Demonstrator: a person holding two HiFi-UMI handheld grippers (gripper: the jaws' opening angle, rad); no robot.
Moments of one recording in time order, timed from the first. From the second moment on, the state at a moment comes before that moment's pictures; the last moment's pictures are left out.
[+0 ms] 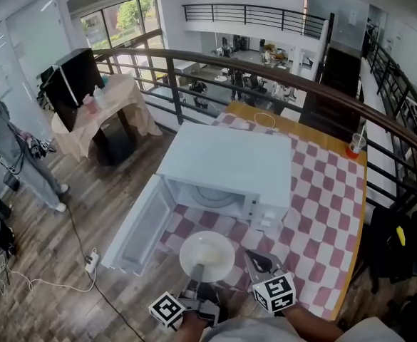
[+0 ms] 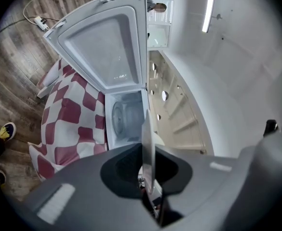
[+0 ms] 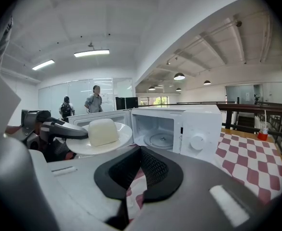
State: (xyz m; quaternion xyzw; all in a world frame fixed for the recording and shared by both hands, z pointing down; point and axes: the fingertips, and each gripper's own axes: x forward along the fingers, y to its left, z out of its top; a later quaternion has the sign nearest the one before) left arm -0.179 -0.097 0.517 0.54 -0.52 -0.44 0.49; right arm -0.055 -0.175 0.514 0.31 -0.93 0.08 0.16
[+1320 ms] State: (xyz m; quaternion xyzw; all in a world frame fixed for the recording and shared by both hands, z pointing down) left arm -0.289 -0.197 0.548 0.57 -0.48 -0.37 0.55; right arm -0.179 -0.251 0.533 0.37 -0.91 0.10 0.17
